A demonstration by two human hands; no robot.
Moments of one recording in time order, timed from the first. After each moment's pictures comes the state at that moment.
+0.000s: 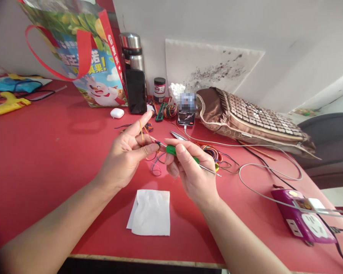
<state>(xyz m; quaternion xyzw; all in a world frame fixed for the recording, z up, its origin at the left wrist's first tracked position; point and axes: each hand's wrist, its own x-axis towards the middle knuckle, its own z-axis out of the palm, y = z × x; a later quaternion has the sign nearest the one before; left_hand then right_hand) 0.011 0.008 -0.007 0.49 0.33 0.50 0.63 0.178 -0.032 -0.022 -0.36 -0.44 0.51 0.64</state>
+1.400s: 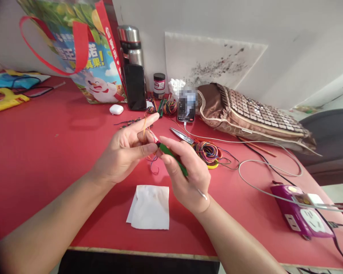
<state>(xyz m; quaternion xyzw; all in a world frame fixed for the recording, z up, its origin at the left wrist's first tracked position) 0.006 0.007 0.002 0.48 0.26 0.45 0.71 0.177 -0.046 -0.039 -0.38 -0.66 0.18 0.62</state>
